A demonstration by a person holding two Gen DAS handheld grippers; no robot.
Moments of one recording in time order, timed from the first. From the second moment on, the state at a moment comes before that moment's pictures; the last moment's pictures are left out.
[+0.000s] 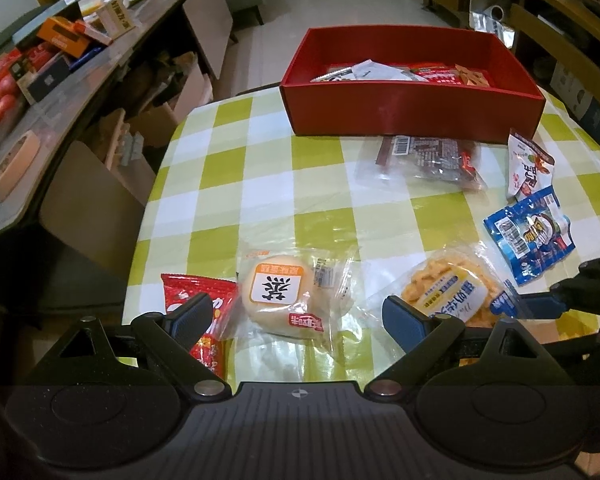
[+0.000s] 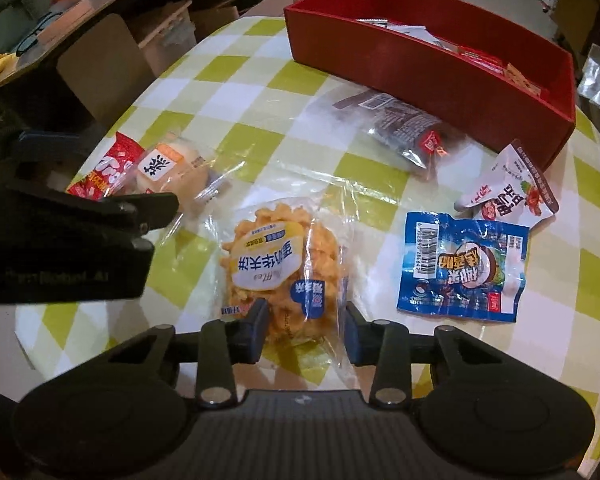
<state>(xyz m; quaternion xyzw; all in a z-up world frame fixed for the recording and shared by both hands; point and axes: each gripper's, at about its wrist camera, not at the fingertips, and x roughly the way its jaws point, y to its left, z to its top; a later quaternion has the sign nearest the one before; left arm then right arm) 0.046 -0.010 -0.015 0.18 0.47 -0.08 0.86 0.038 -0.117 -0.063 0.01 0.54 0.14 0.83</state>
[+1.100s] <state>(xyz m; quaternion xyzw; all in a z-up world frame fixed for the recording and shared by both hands) 0.059 0.024 -0.020 0.15 0.51 -0.06 0.85 0.063 -0.063 -0.068 -0.16 0.52 0.28 0.79</state>
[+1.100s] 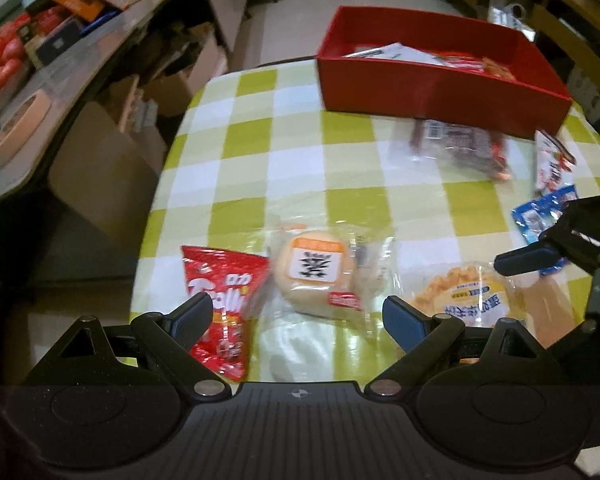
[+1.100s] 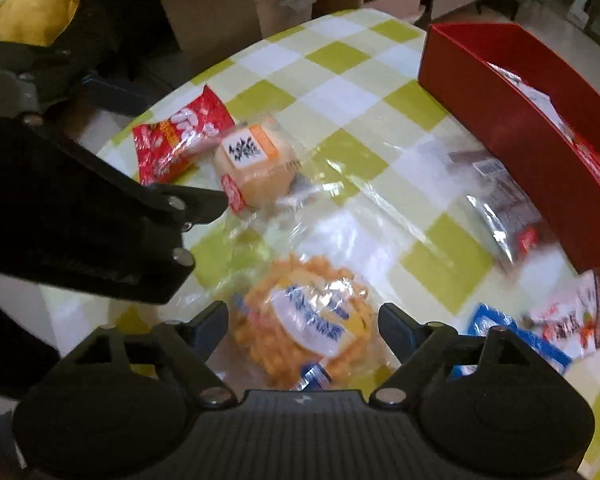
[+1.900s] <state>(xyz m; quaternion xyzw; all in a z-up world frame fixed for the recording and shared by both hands) 0.062 0.053 -0.007 0.09 0.51 -0.10 0.85 0.028 -0.053 -0.093 -0.24 0.55 0.31 0.74</state>
